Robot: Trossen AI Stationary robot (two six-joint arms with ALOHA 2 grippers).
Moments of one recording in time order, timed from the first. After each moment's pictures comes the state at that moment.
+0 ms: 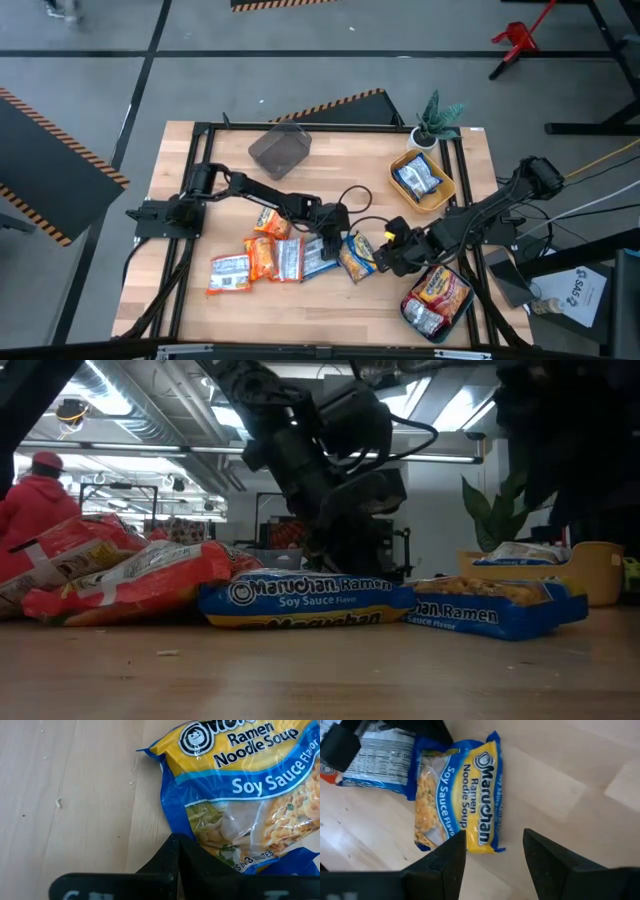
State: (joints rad) left arm -0.02 2.15 1.33 -0.22 0.09 -0.24; right arm 0.53 1.43 0.91 -0.69 0.29 1.55
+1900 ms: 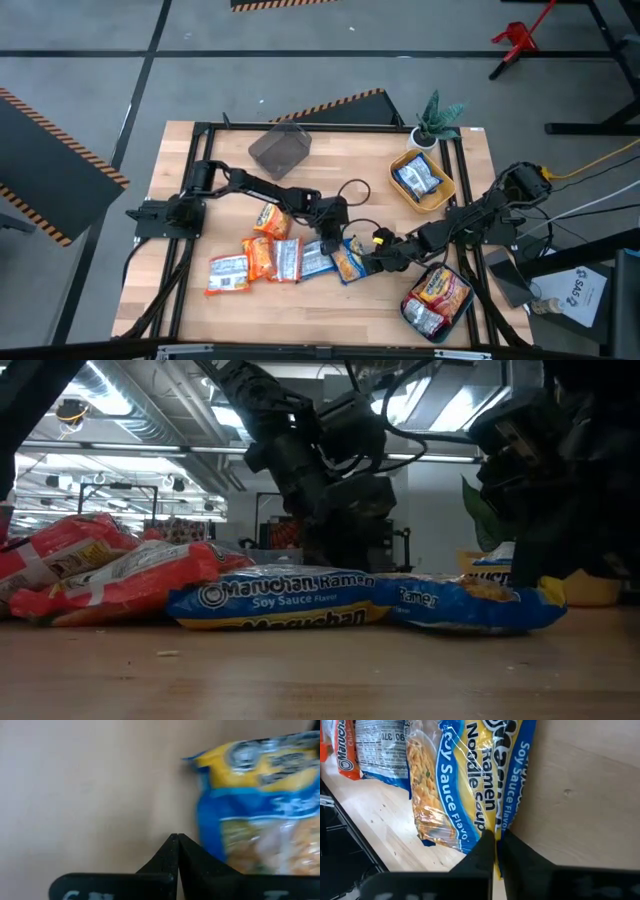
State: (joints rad) left arm 0.01 2.10 1.34 -0.24 0.16 -0.29; right arm 0.46 1.57 0.64 0.03 0.13 1.62
